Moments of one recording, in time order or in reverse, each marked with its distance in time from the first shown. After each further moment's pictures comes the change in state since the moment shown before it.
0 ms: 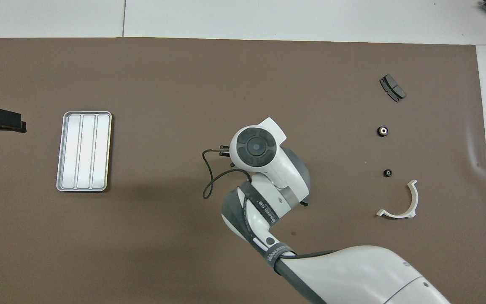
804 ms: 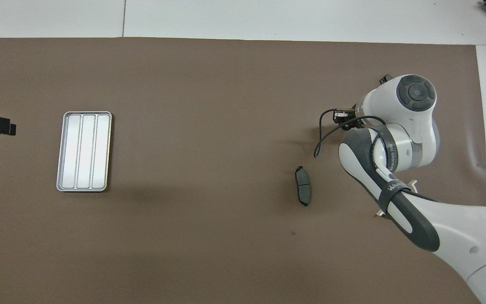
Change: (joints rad) left arm -0.013 -0.007 -0.041 -0.001 0.000 0.003 0.020; right arm -0.281 0.023 0.002 -0.093 0.000 0.048 -0.241
